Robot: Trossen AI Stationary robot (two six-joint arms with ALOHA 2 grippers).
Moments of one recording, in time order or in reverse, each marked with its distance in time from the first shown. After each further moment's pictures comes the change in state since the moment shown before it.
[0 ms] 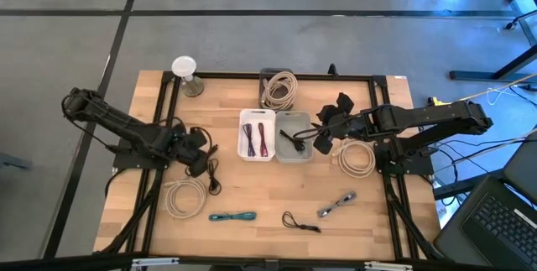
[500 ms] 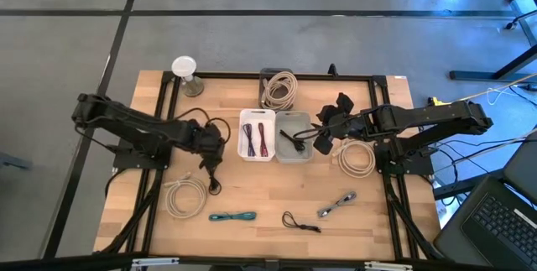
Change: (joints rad) left arm 0.230 0.208 0.000 0.181 0.042 0.207; right arm 0.000 0.000 0.000 -0.004 -0.006 0.000
